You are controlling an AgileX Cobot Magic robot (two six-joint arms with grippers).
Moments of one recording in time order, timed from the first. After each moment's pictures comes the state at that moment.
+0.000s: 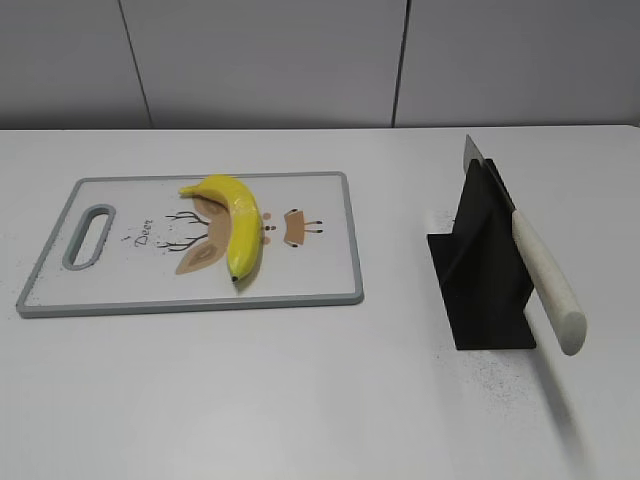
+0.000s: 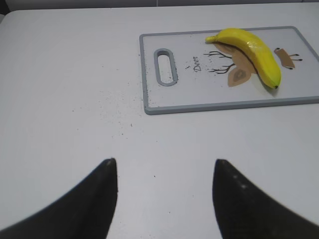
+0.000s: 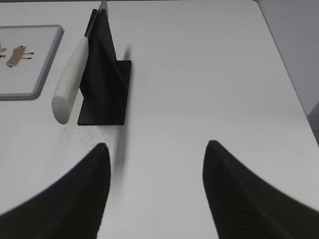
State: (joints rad) left arm 0.04 -0.01 -0.47 -0.13 1.08 0.21; right arm 0.06 -0.01 -0.50 0.02 1.04 0.05
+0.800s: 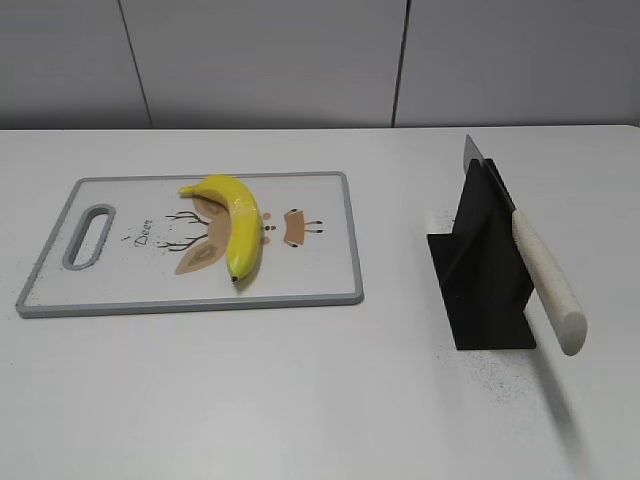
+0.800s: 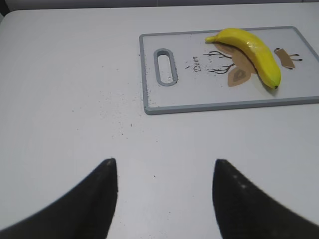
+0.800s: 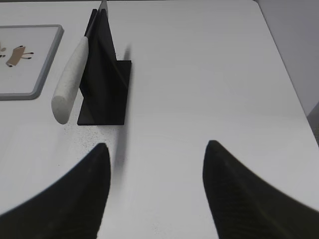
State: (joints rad) left arm 0.04 -0.01 -0.47 -0.13 1.08 0.21; right arm 0.06 -0.01 -0.50 0.02 1.04 0.05
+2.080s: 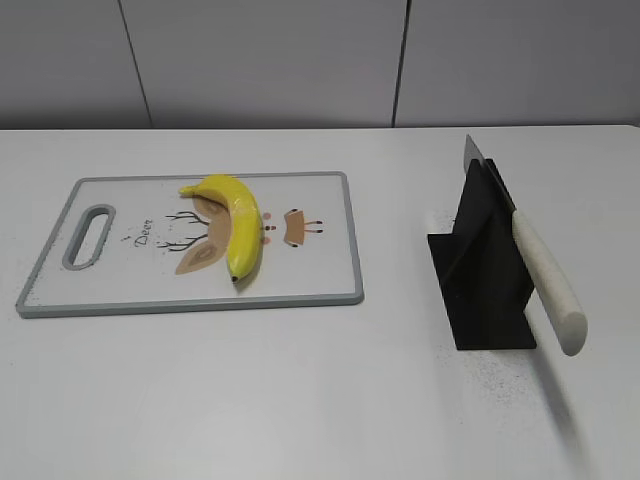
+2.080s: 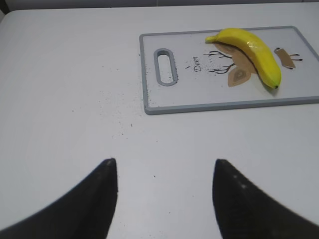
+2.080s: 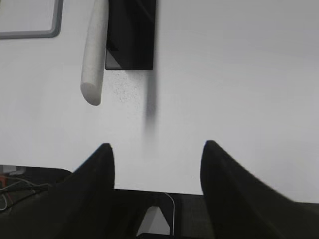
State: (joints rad) left arm 0.04 -0.01 -0.47 -0.13 1.08 0.21; right arm 0.06 0.68 -0.85 0.12 1.21 0.05
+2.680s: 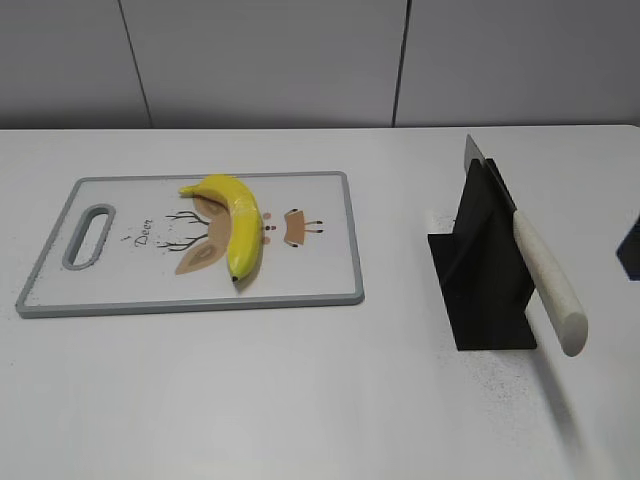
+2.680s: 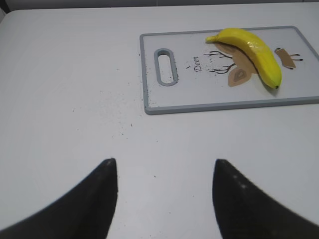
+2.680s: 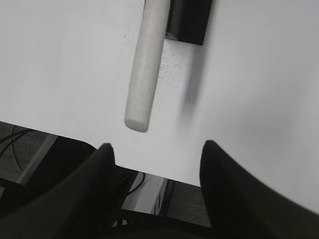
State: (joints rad) left arm 0.04 -0.01 -0.47 -0.13 1.08 0.21; right arm 0.28 1.22 -1.04 0.13 1.21 0.09
